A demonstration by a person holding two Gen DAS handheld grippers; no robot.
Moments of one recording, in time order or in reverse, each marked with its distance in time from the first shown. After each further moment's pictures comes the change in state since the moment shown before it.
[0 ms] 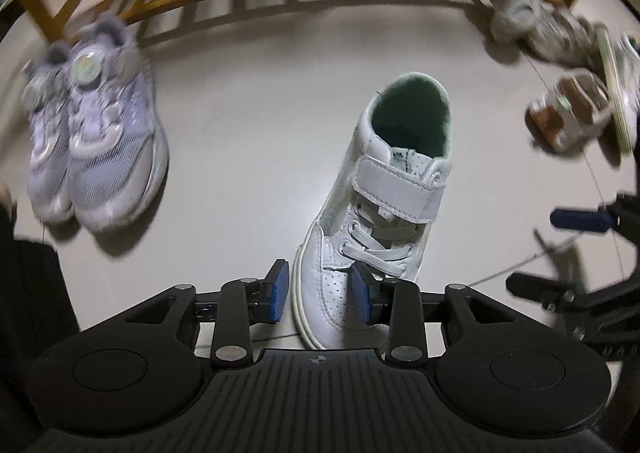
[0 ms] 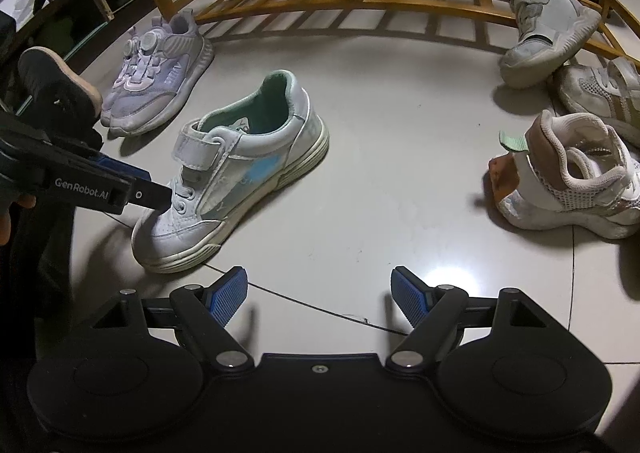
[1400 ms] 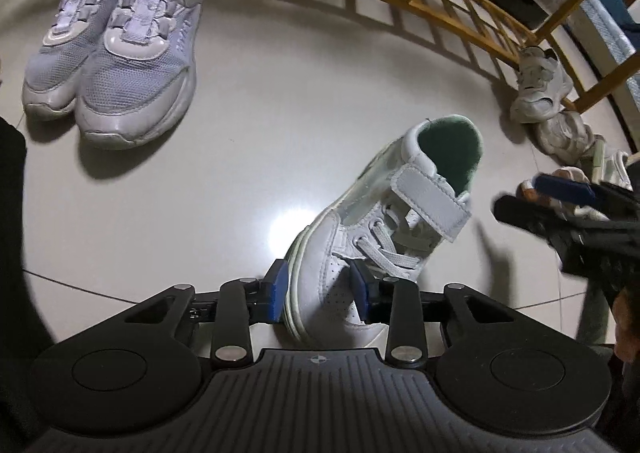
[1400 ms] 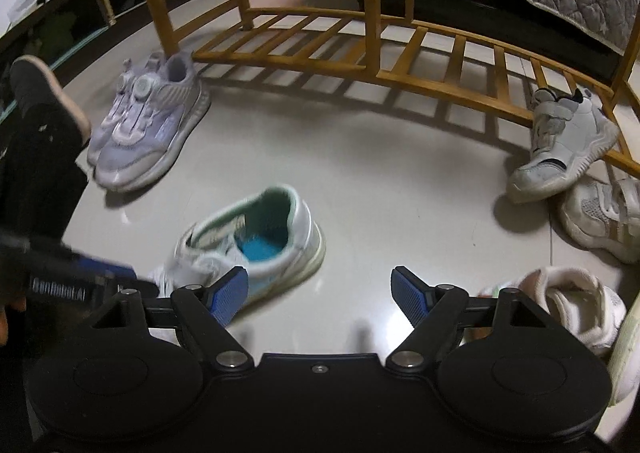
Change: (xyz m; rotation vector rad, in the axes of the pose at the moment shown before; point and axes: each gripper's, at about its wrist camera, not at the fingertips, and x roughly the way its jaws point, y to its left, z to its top) left arm 0.004 0.041 -0.036 -0.360 -0.096 -0.176; right arm 0.010 0.014 0.077 -0.097 -0.062 -0.071
